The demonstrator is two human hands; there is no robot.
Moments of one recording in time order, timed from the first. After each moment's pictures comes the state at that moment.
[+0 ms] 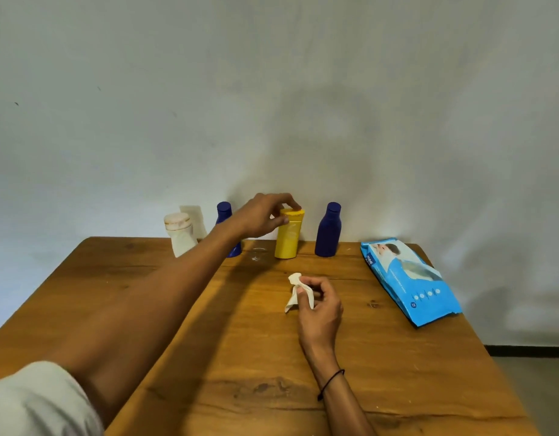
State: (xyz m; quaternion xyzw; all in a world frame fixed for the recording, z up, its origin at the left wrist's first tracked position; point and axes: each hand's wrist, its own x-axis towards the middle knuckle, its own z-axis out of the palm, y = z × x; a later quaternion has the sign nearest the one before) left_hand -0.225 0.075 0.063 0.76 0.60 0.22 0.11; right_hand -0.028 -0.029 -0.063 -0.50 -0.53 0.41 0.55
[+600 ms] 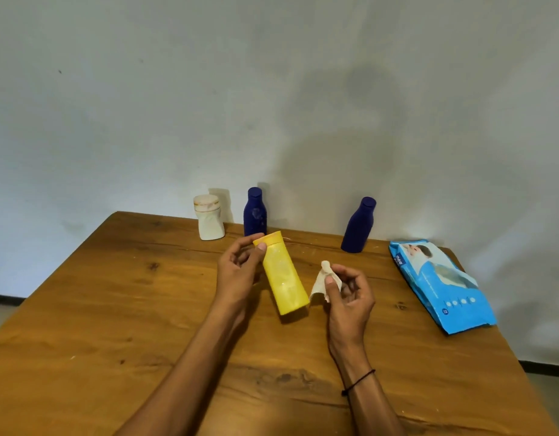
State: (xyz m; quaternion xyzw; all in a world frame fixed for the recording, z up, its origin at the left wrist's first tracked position) left_hand -0.206 -0.079 -0.008 0.23 0.54 0.72 0.37; right_hand -0.031 -0.029 -0.052 -0.42 -0.48 0.48 0.61
